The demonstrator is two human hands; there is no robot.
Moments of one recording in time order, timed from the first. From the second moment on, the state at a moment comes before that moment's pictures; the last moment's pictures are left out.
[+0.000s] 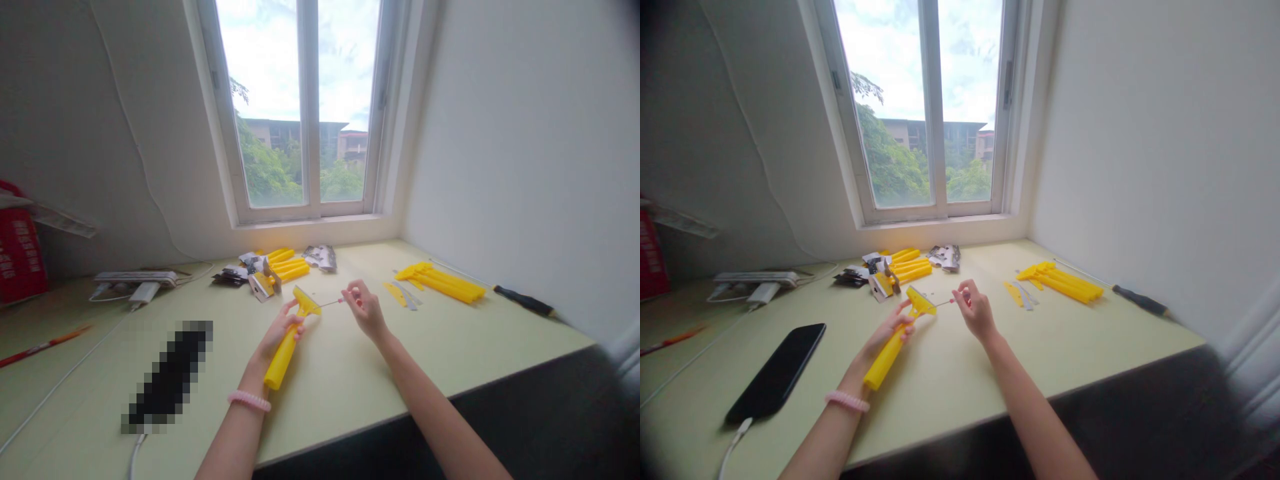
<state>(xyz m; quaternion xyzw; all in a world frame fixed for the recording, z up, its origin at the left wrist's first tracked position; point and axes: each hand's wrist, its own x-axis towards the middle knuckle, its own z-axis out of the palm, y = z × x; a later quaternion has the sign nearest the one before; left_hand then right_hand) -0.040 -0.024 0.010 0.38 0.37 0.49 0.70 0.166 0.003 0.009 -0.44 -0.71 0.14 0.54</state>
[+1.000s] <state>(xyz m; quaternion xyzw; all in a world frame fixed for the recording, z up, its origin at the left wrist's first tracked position) -0.041 -0.023 0.008 0.35 0.36 0.49 0.71 0.167 0.005 0.009 -0.40 -0.73 0.12 0.54</state>
